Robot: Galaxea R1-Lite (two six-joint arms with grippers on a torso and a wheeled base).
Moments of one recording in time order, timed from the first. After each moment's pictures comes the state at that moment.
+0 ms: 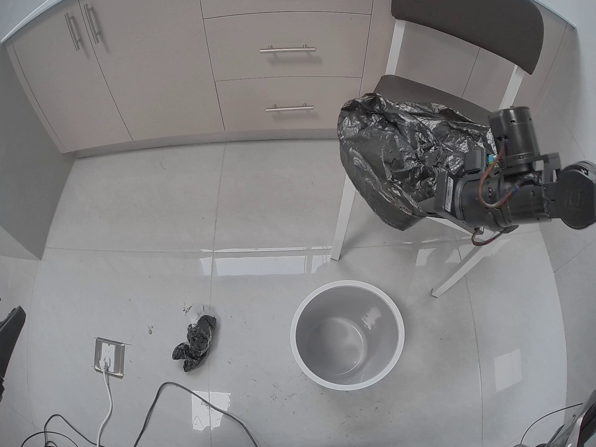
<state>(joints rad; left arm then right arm) -0.23 0.45 -0.51 0.12 0.03 -0.21 0.39 1.74 -1.26 0.04 0.14 0.51</state>
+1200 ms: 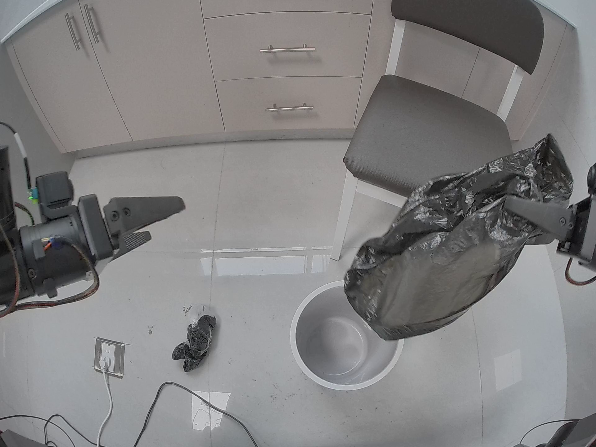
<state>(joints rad) -0.37 1.24 -0.74 -0.26 -0.33 -0.62 0.37 1.12 -0.69 -0.39 0.45 0.47</state>
